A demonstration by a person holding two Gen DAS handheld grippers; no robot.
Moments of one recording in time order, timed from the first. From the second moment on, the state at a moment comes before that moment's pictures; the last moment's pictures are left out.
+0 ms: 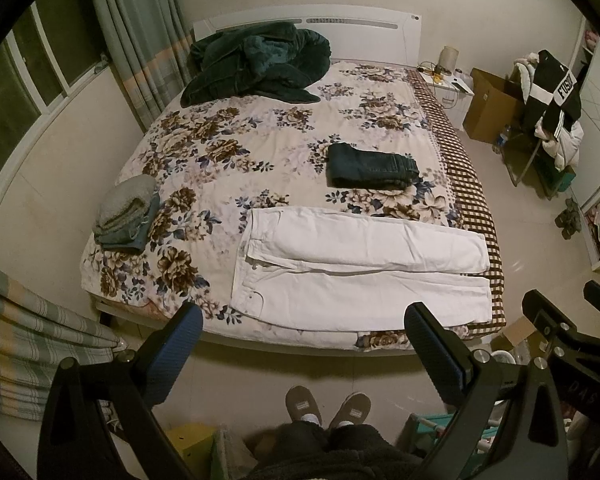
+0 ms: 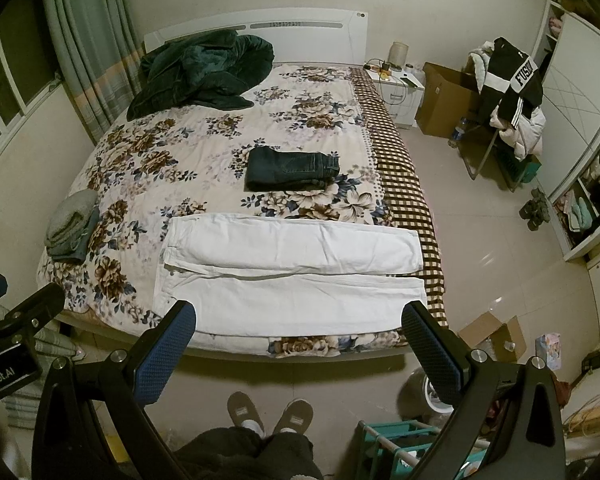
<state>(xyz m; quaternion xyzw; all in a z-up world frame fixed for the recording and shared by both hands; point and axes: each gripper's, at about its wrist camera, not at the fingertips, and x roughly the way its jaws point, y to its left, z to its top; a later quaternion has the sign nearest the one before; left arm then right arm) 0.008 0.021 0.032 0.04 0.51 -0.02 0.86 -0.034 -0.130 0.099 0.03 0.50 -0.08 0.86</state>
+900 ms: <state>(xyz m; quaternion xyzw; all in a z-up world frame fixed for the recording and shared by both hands) 0.010 0.020 0.033 0.04 0.51 -0.02 0.86 -0.039 -0.123 0.098 0.03 0.50 -0.08 0.86</state>
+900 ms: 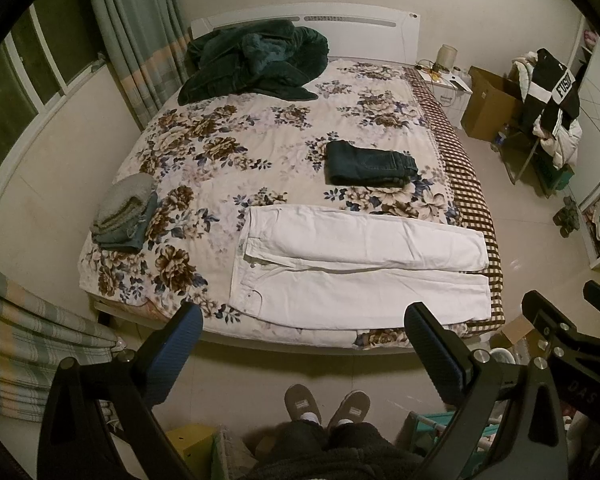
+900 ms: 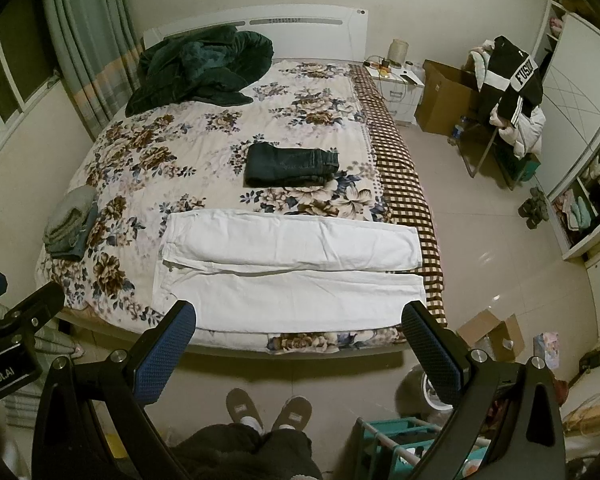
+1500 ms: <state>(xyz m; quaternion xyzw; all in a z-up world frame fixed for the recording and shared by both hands) 0.119 0.033 -0.044 0.04 0.51 0.01 0.86 0.033 -0.170 -0.004 0.09 0.53 -0.18 0.83</state>
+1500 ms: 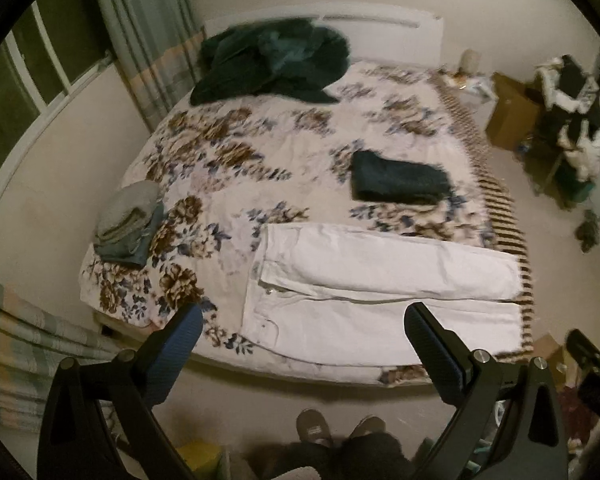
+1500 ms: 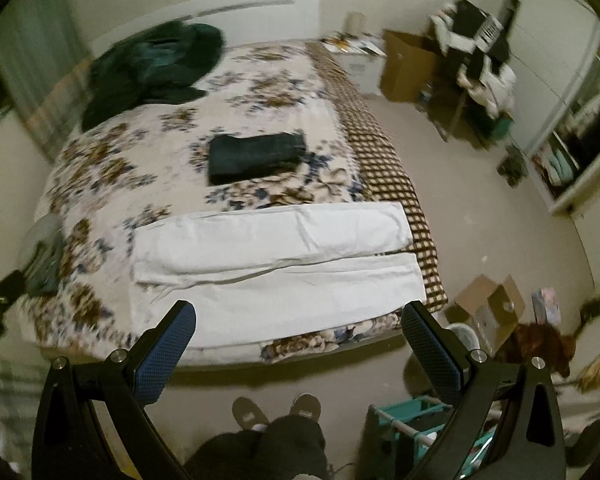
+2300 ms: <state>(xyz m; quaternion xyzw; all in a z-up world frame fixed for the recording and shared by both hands) 0.459 0.049 -0.418 -0.10 0.72 0.21 0.66 0.357 -0.424 -0.434 0.32 0.65 -0.31 0.62</state>
